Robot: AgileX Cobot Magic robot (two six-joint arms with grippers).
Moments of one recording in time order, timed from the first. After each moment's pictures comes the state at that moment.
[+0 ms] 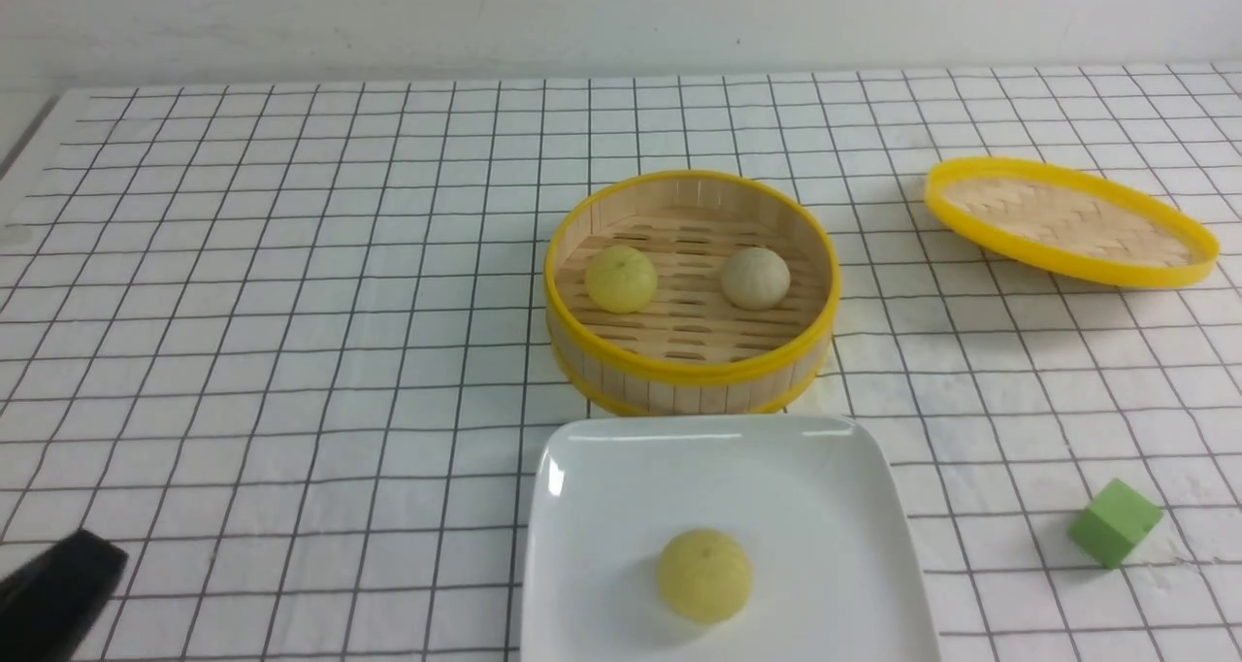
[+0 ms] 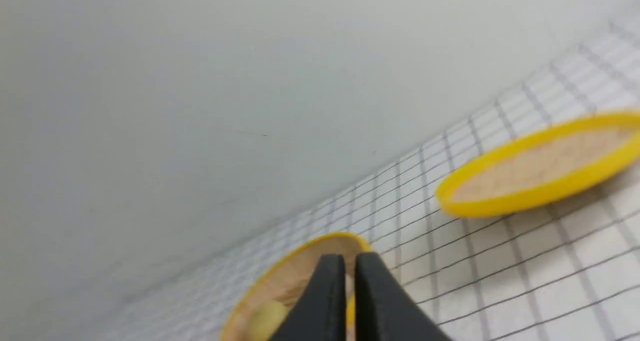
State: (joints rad) right arm 0.03 0.11 -0.42 0.28 0.46 0.27; left arm -0.13 0.07 -0.27 -0.36 0.42 -0.60
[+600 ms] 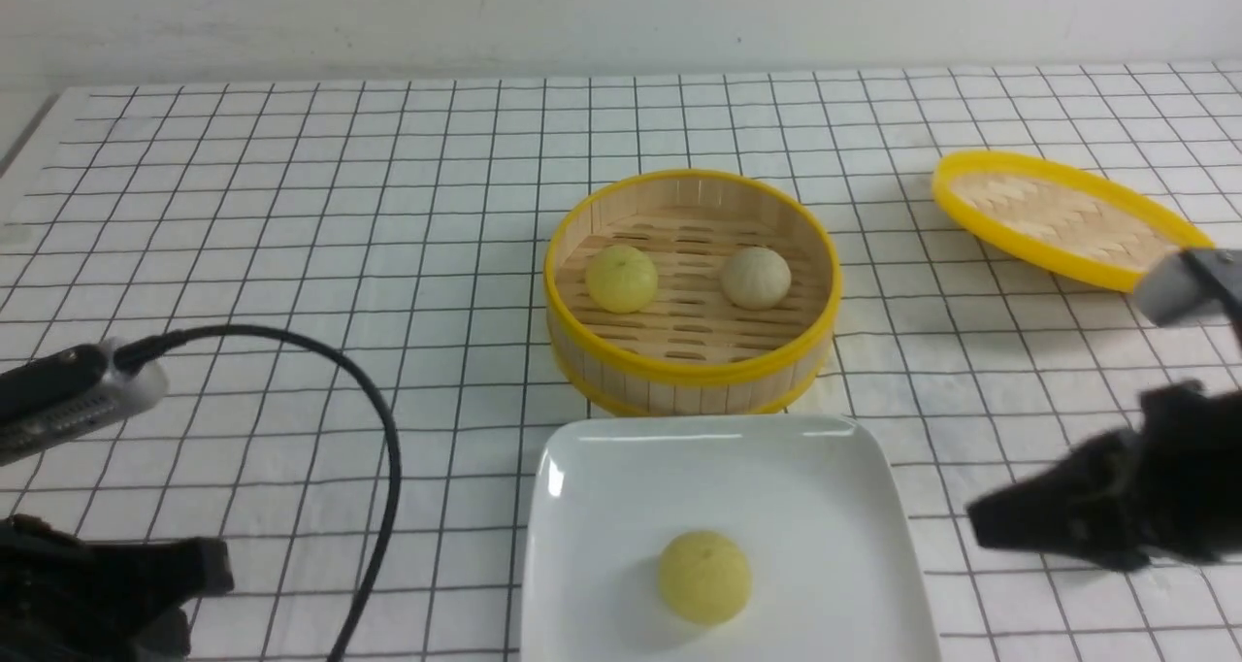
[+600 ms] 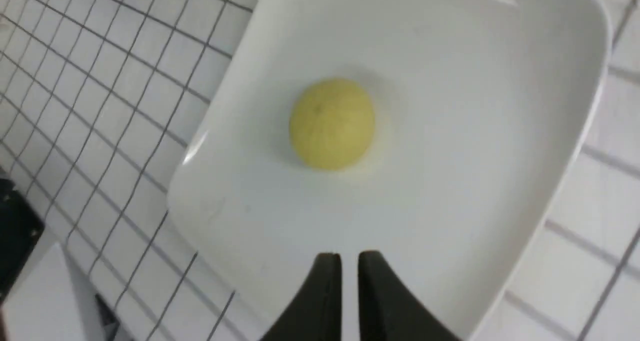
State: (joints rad) right arm 0.24 1.18 -0.73 0.88 0.78 -0.66; left arm -0.13 0.89 -0.59 -0.13 0.86 -0.34
